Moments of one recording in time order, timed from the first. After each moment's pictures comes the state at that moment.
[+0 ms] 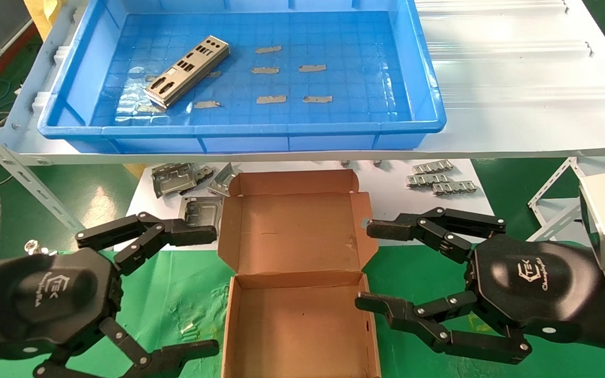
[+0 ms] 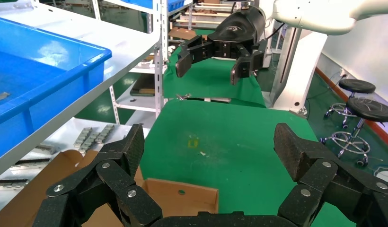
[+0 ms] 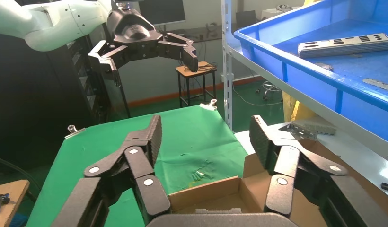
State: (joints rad) left arm -1.08 0.61 0.28 -1.28 0.73 1.50 -0.19; right arm 1.10 -0.53 -0.46 1.23 -0.59 -1.41 0.08
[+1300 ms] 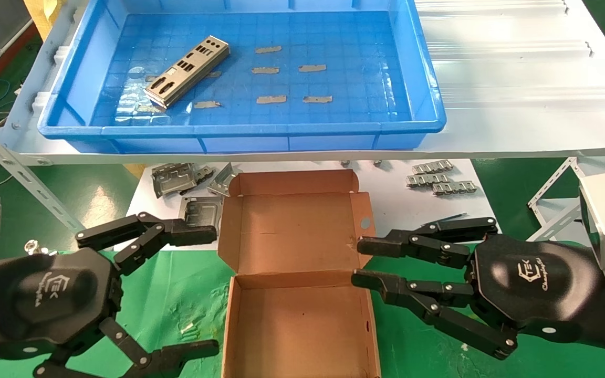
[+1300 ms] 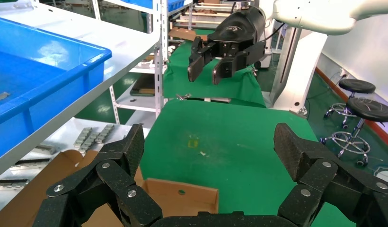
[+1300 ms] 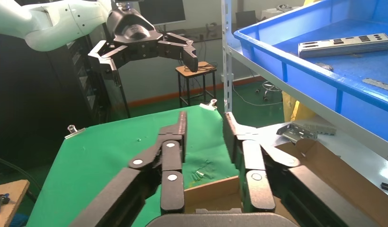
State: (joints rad) left arm -1.08 0.61 0.28 -1.28 0.73 1.50 -0.19; right arm 1.10 -0.53 -0.46 1.23 -0.59 -1.41 0.08
